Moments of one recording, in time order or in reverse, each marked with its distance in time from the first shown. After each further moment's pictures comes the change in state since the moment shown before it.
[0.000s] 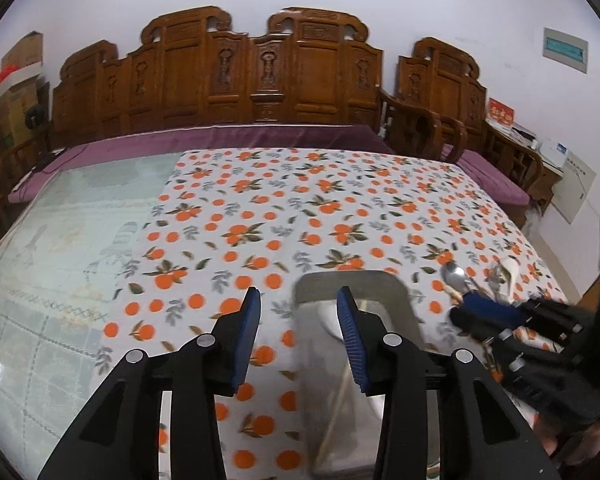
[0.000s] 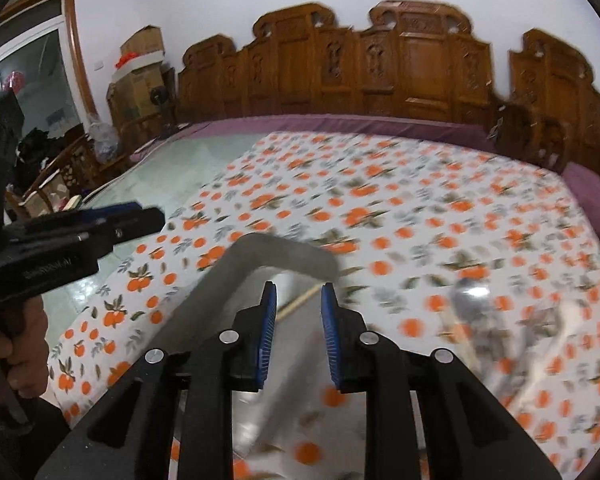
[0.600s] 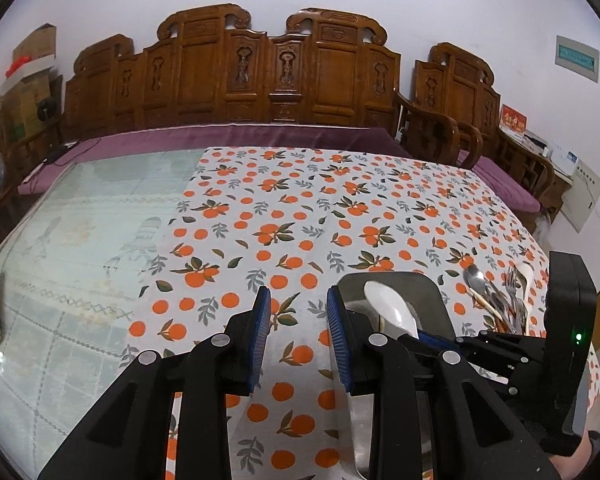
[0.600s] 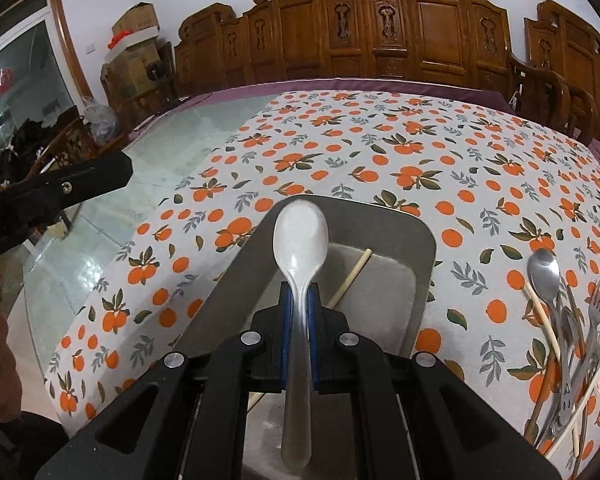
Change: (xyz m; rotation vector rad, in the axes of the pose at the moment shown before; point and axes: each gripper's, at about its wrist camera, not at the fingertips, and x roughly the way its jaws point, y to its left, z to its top) left arm -0.002 0.043 -0.001 -0.039 0.001 0.042; right arm 0.082 0.052 -0.009 0.039 0.134 0.048
